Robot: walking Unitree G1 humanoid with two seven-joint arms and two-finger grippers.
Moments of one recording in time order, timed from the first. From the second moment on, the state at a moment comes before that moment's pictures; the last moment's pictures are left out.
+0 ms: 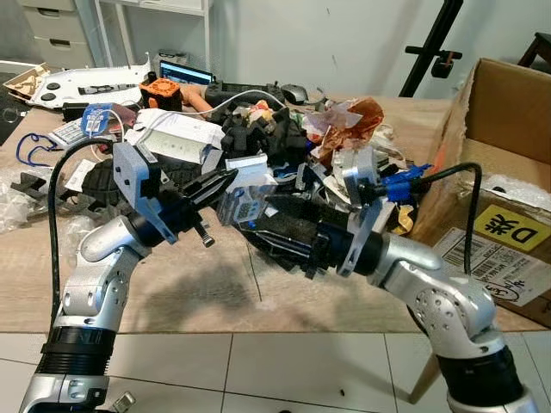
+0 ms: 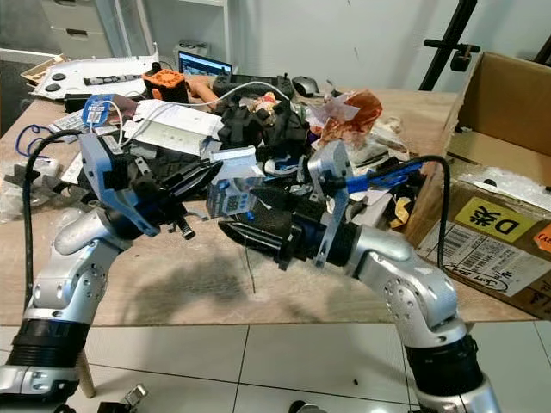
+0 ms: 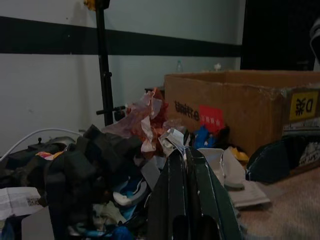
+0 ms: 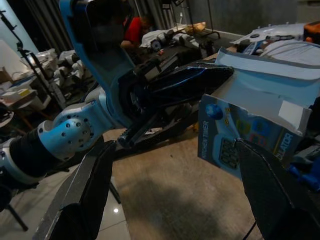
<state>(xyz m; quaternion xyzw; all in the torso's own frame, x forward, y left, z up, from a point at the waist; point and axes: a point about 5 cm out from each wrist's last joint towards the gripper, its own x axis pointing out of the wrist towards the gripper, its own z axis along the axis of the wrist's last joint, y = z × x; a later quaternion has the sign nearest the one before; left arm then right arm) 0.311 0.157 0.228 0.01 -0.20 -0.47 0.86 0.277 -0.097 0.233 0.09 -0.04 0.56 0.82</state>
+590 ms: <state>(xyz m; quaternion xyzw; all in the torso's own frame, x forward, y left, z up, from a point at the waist) 0.314 0.185 0.196 -0.02 -0.11 -0.49 0.87 0.265 -0.113 0.202 0.05 -0.04 0.51 0.86</state>
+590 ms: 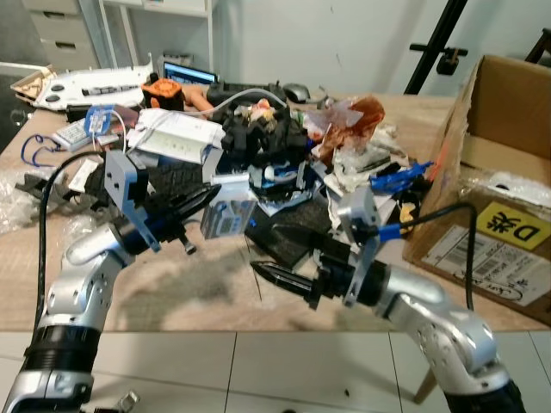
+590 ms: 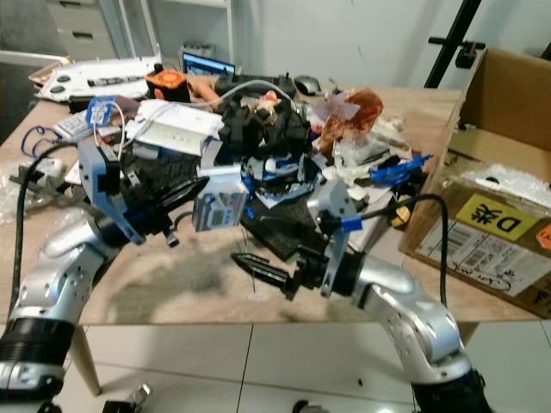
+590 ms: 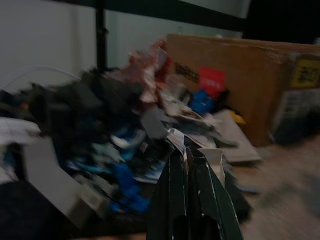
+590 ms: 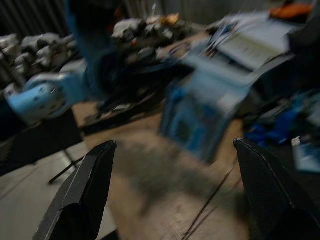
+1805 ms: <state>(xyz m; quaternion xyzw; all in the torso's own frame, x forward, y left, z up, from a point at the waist) 0.271 0.149 0.206 -0.13 -0.07 -0.63 0.76 0.264 -0.109 0.211 0.07 -0.08 0.54 0.84</state>
